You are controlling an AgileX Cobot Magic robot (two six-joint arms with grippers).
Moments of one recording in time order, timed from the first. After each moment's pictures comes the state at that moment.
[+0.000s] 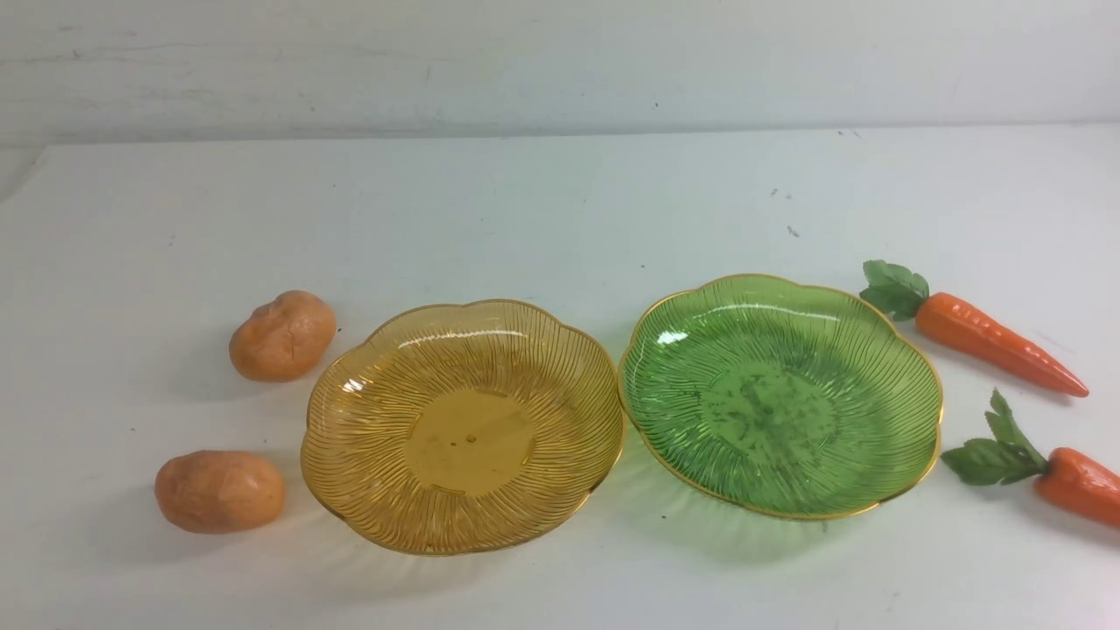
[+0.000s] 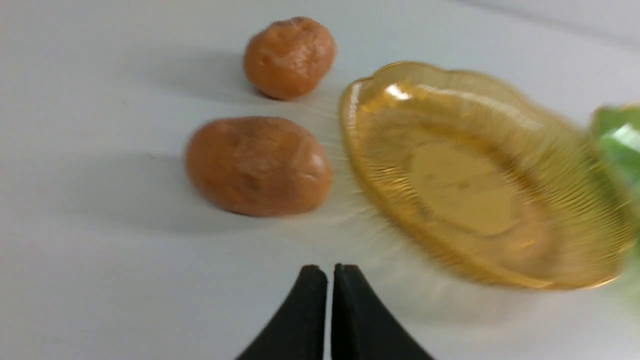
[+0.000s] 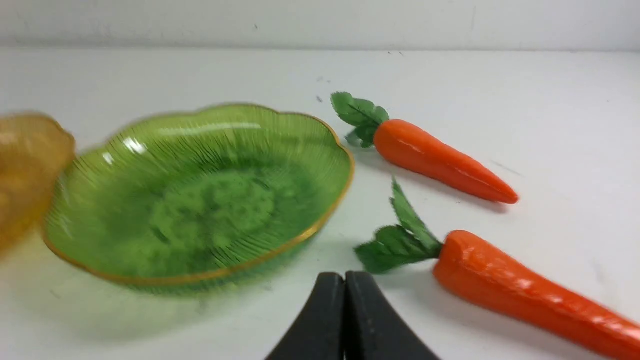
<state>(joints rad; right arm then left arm) 0.07 -0.01 0.03 0.33 0.33 0.10 -0.02 -0.01 0.03 -0.46 0.38 -0.15</state>
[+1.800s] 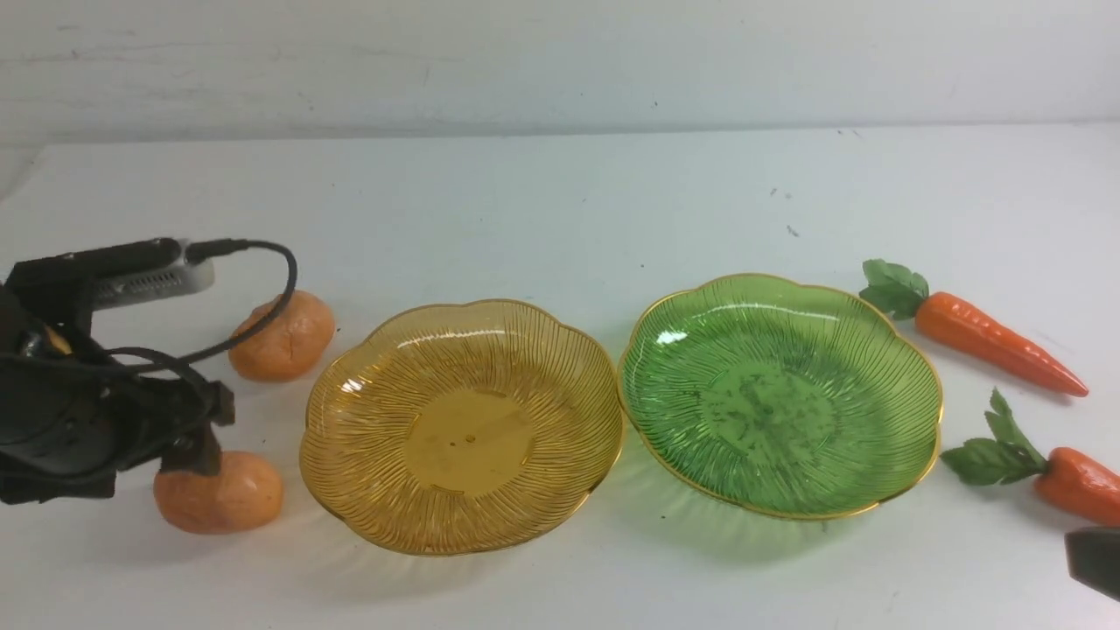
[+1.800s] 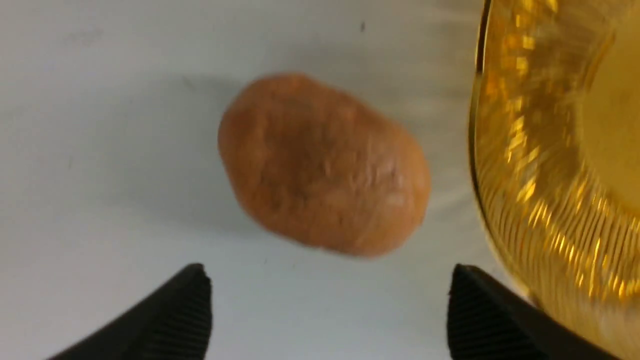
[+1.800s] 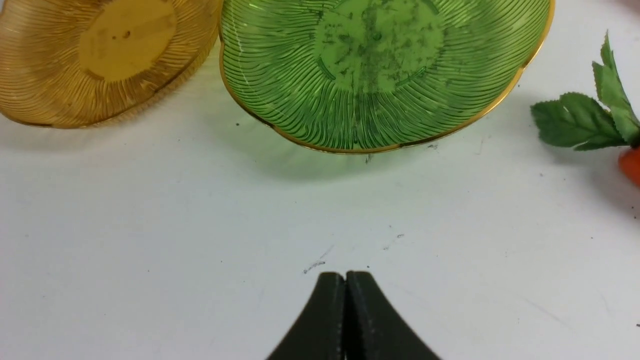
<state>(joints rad) 0.10 0.68 -0.60 0.44 0.96 -0.29 -0.02 1.37 -0.90 -0.06 0.82 -0.24</state>
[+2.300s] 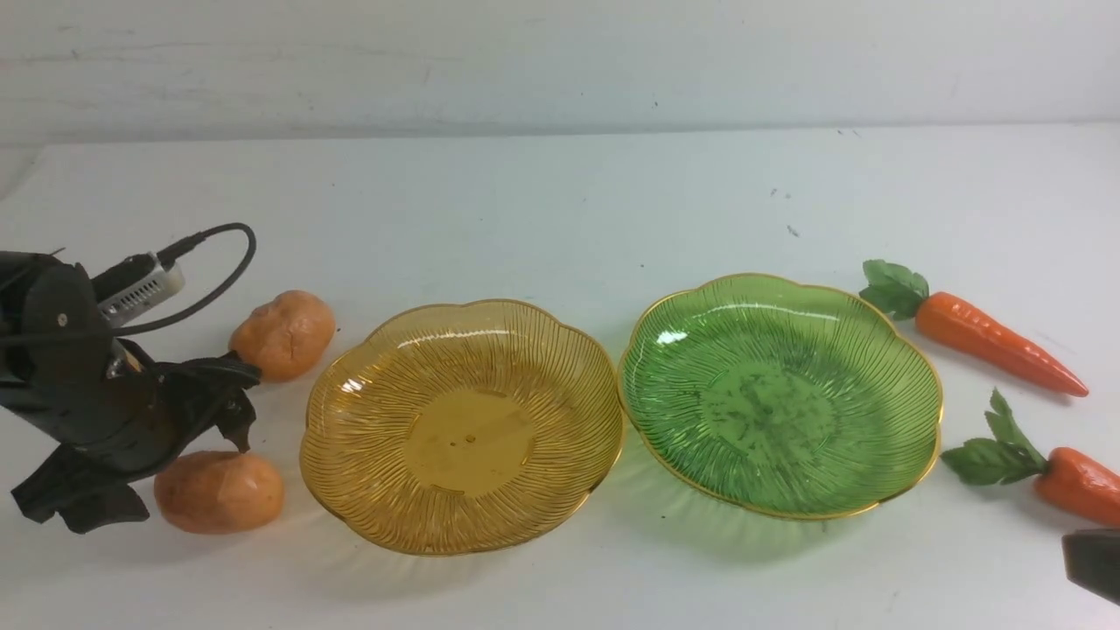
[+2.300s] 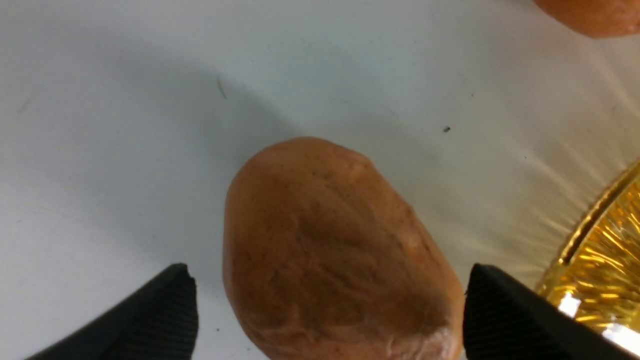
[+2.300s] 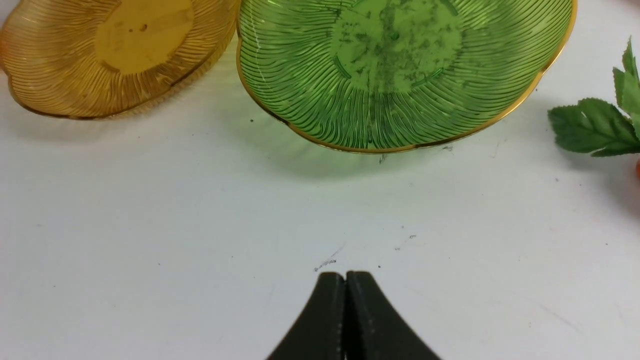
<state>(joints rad) 0.10 0.68 -0.60 0.44 0.97 -0.29 -0.02 1.57 -0.90 0.02 0.64 -0.78</state>
